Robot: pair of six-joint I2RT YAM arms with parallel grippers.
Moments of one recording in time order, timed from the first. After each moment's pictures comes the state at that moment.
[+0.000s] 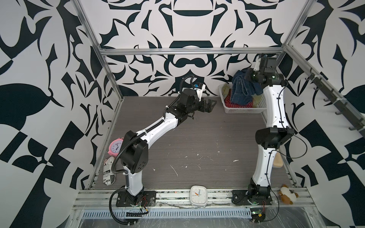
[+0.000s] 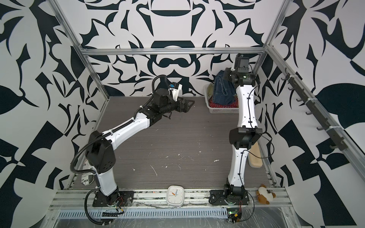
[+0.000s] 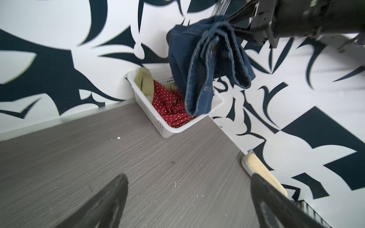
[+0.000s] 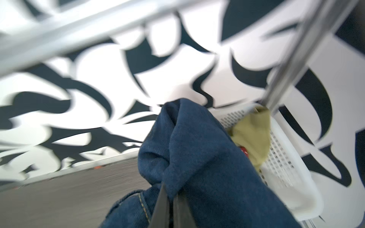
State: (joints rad) left arm -0.71 1.82 1.59 0.01 0.26 -0.36; right arm -0.02 2.15 2.67 -0.97 -0.04 0.22
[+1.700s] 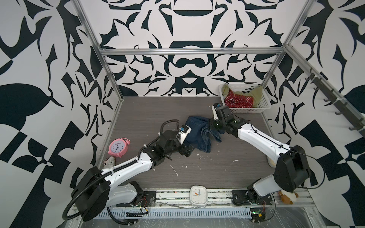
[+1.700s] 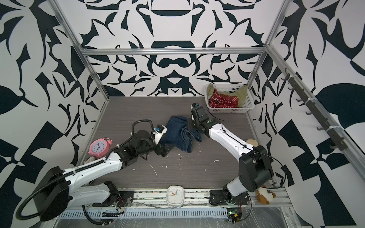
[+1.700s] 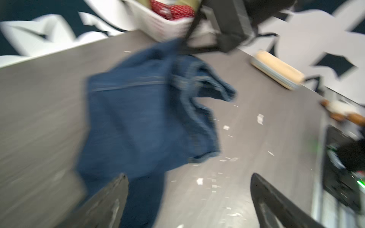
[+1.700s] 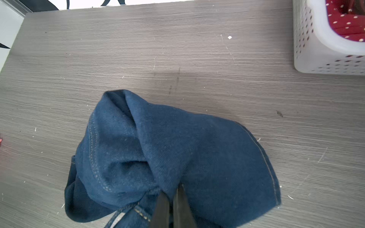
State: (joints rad) left arm -0.86 1.24 0.63 0.16 0.17 -0.10; right arm 0.49 1.51 1.16 -0.45 0.04 0.39
